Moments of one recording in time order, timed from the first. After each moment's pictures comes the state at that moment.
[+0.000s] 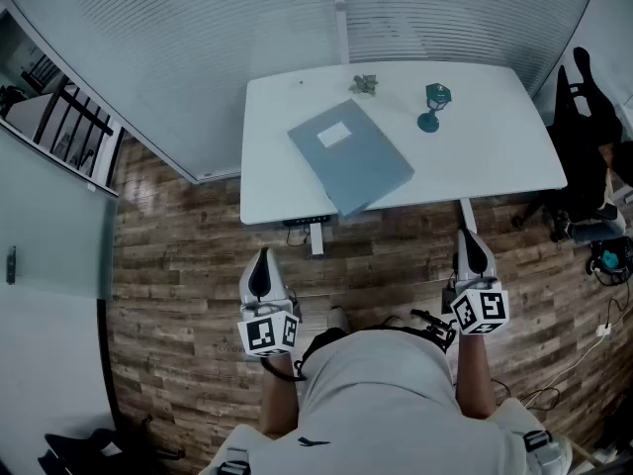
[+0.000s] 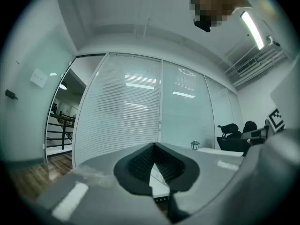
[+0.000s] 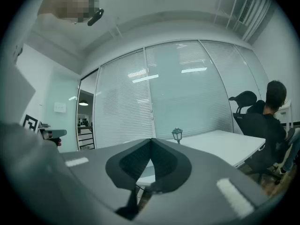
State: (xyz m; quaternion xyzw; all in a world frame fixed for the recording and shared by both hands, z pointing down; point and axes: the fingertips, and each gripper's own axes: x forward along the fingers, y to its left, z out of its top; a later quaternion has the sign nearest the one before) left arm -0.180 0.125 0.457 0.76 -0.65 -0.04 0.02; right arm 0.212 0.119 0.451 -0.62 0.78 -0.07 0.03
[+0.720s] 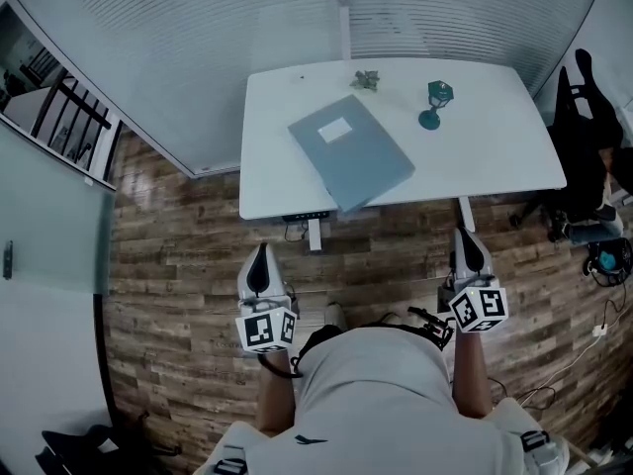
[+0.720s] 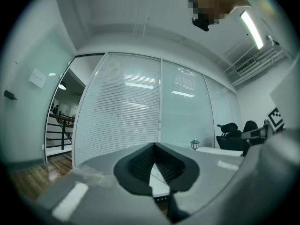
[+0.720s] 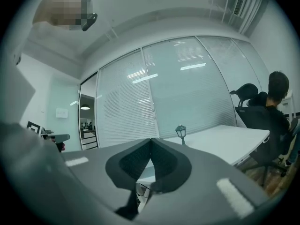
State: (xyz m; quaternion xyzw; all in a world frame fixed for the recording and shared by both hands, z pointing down) left arm -0.186 0.121 0.458 0.76 -0.64 -0.04 0.02; right arm 0.201 0.117 0.456 -0.61 0.79 -0.09 0.05
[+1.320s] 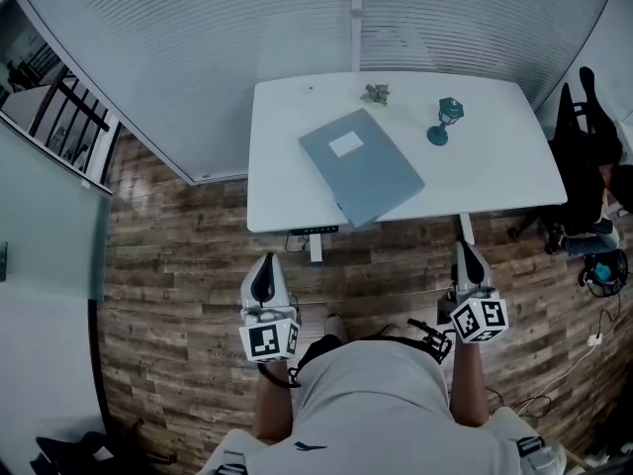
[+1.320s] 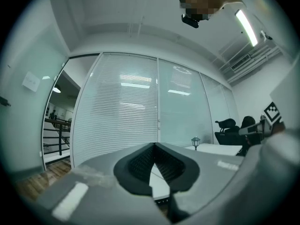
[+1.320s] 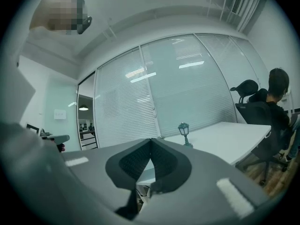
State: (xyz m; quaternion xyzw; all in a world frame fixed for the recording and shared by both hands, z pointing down) left arm -0.203 0.106 0.456 0.78 -0.63 -0.02 0.00; right arm 0.178 0.105 0.462 -0.61 0.78 -0.11 0.05
